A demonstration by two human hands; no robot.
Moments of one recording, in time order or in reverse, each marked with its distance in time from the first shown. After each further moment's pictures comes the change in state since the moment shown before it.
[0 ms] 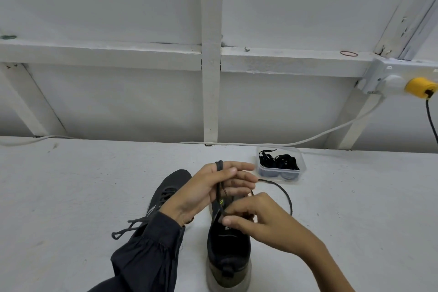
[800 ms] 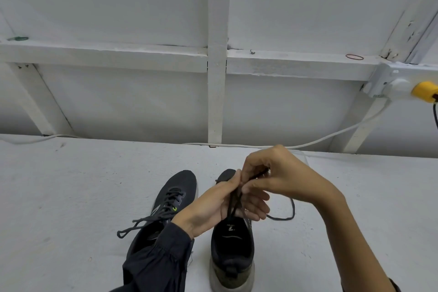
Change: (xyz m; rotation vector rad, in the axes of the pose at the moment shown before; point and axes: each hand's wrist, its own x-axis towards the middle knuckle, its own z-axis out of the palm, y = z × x) left_hand -0.012 -0.009 0.021 0.029 -0.049 -0.144; right_hand 0.035 -0.012 -0.070 -0.089 -0.009 -0.002
